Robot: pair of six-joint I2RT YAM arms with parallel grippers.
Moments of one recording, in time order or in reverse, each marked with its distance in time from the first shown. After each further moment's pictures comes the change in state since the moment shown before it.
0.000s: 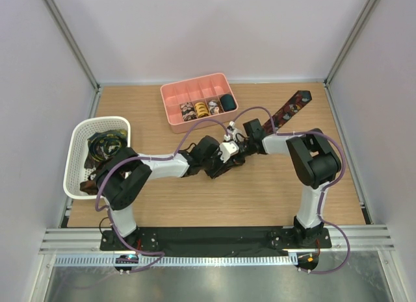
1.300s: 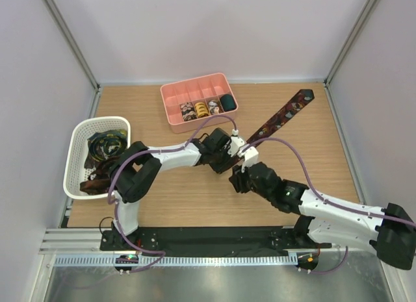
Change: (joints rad) left arm -0.006 0.126 0.255 -0.279 -0.033 -0.030; right arm 0.513 -0.978 -0.504 0.013 1.073 -0.012
